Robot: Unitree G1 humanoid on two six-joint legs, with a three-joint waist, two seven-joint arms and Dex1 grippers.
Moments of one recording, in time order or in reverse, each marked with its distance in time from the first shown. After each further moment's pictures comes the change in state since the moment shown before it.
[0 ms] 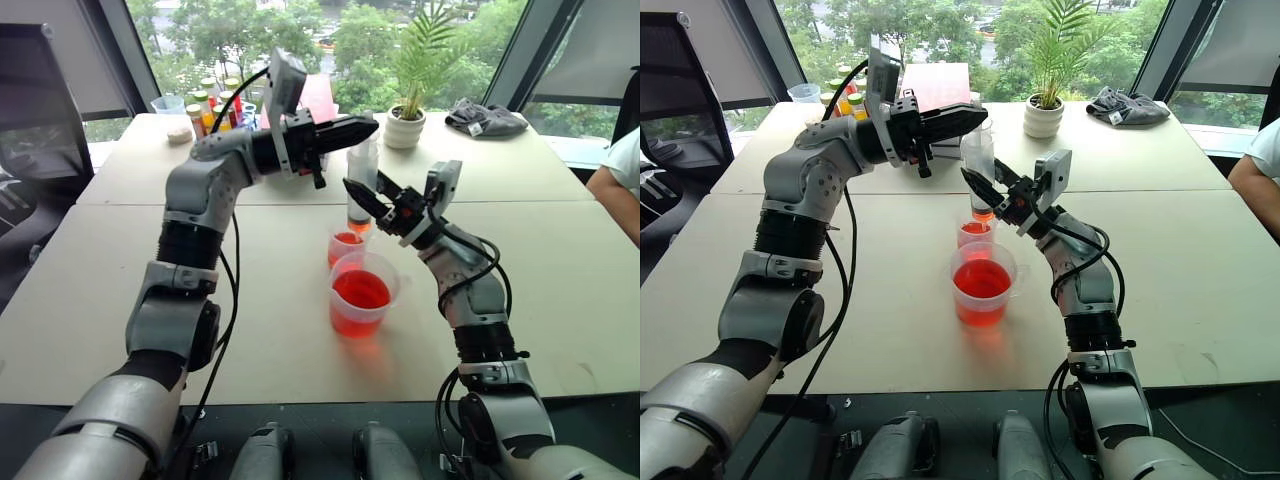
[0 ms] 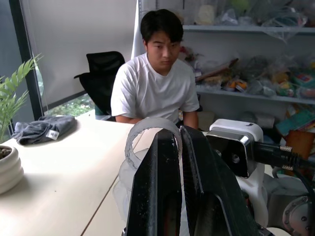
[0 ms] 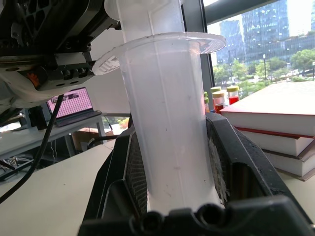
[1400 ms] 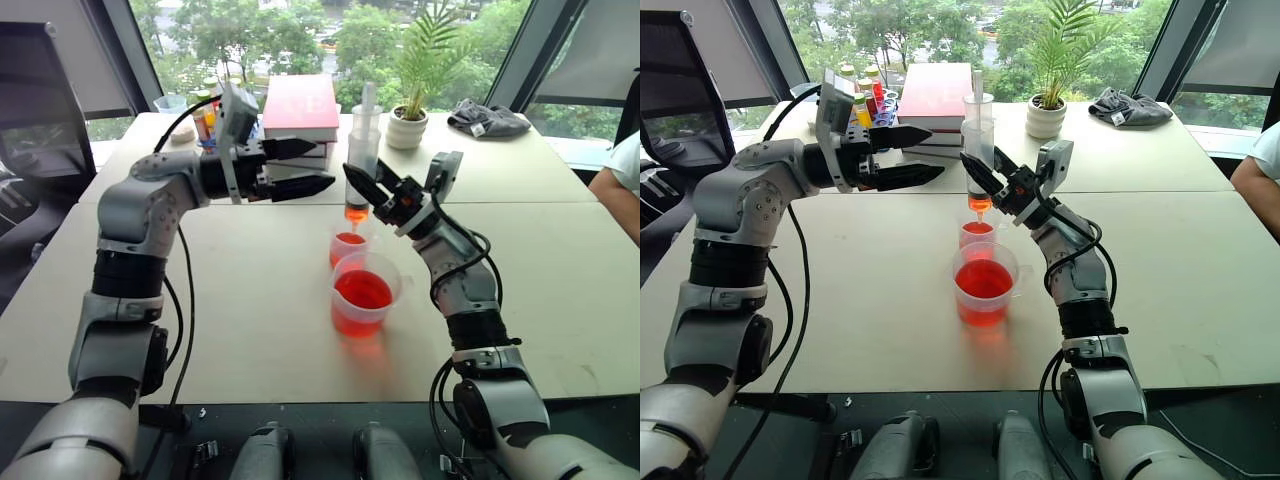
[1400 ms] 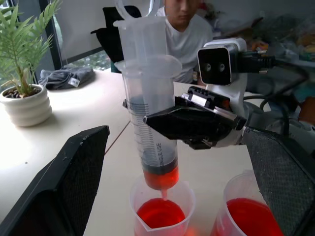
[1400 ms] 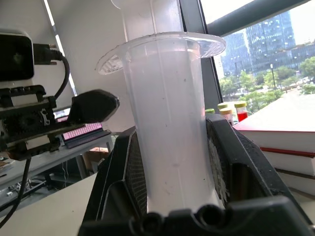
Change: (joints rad) left arm 0.166 0.220 -0.002 -0.255 -0.071 0.185 0.002; right arm -0.068 0.020 0.001 0.153 0.066 -0.096 0.031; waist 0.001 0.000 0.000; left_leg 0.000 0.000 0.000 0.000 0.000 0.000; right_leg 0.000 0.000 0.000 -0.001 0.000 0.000
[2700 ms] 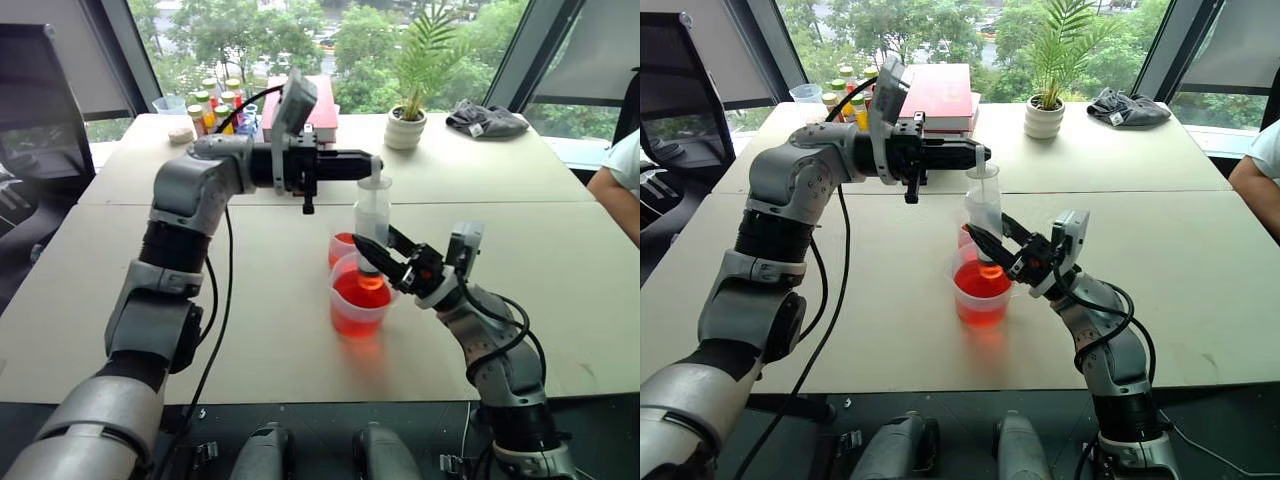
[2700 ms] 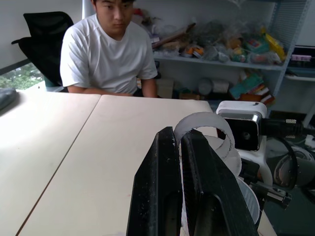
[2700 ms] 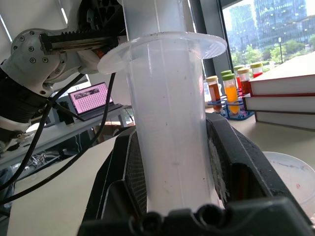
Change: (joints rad) left arm -0.152 -0.120 -0.105 0.157 0.003 -0.039 -0.130; right arm 0.470 -0.103 0.081 -0.587 0.082 0.187 -0.058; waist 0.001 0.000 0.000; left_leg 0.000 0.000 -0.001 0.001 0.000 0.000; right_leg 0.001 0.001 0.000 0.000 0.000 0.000
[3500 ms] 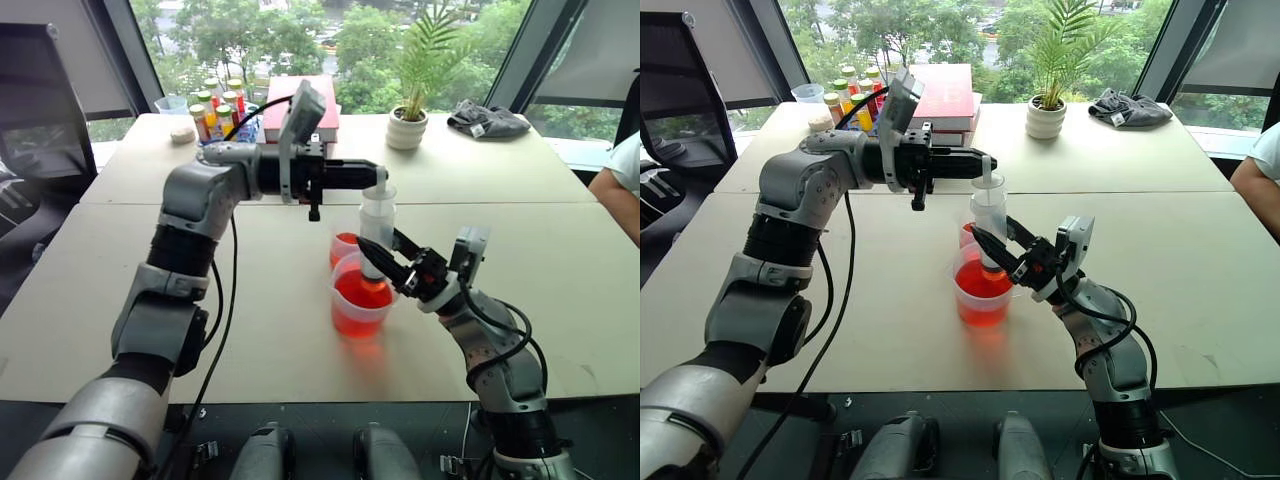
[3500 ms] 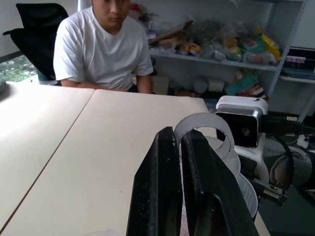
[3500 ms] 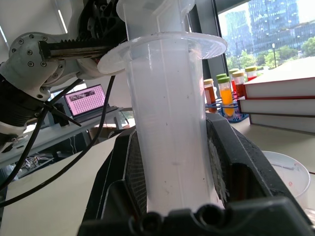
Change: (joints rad) left arm 0.011 -0.026 -0.009 -0.001 0.013 0.020 0.000; right arm 0.048 0.007 -0.003 0.004 -0.020 -0.047 0.000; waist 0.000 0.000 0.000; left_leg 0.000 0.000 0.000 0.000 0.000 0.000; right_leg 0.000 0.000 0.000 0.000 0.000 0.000
